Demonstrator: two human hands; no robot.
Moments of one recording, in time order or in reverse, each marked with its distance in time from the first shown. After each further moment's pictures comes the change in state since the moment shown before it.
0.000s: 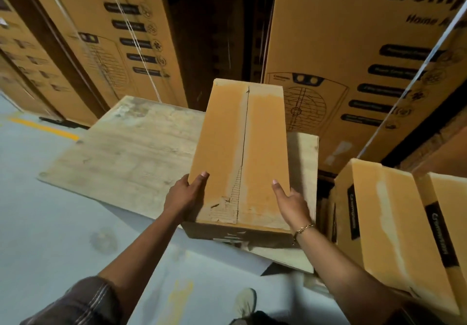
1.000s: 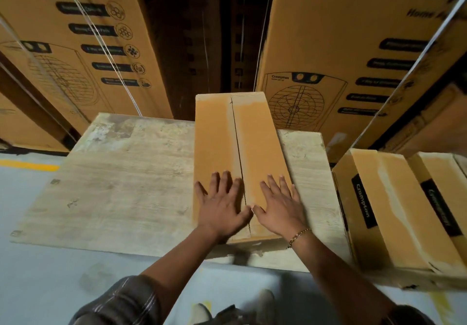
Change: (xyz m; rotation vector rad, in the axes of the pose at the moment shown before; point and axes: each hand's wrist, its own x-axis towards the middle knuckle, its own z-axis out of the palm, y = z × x) left_hand 0.098 -0.010 -0.021 0.917 -0.183 0.666; right_hand 0.003 -0.095 0.118 -0.939 0.028 -0.403
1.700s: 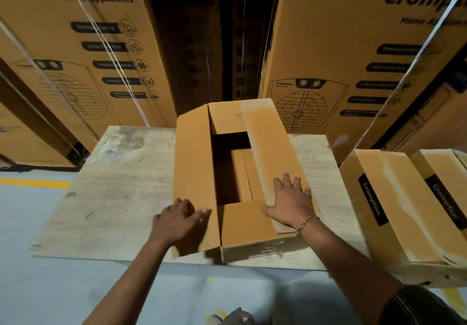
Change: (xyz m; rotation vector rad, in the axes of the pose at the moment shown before) left_hand -0.046 -0.165 -0.006 -0.318 -0.246 -0.296; right_hand 0.003 -0.045 -0.024 -0.003 -0.074 0.165
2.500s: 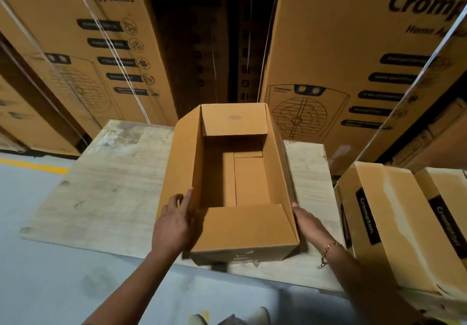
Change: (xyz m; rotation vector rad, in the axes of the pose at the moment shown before) left_hand -0.019 0.078 0.046 0.022 0.395 0.076; right_hand 0.014 0.139 0.044 0.829 -0.204 0.221
